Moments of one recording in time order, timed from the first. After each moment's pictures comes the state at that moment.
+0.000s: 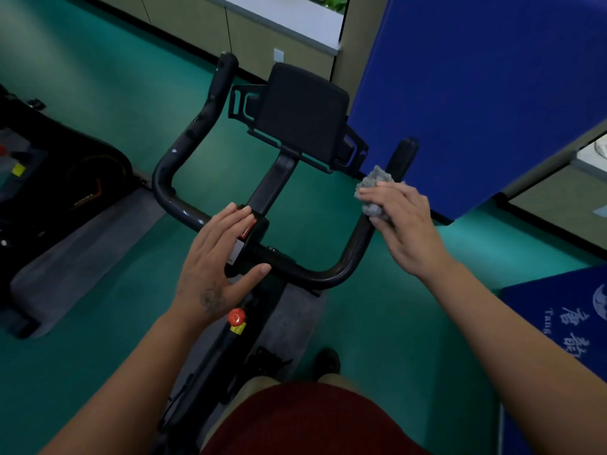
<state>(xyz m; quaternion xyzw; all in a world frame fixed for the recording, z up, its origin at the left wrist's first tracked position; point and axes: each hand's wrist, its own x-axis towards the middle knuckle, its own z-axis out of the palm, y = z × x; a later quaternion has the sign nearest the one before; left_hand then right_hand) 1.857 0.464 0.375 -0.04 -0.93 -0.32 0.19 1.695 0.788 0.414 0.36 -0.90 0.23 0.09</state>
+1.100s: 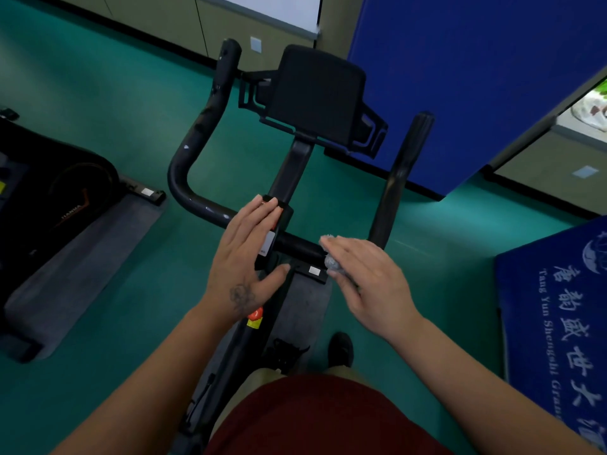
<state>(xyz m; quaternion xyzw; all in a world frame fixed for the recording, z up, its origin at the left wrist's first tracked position) 1.860 0.442 0.368 -0.12 -0.91 -0.36 0.16 1.835 0.699 0.381 0.35 -0.90 0.25 0.11</state>
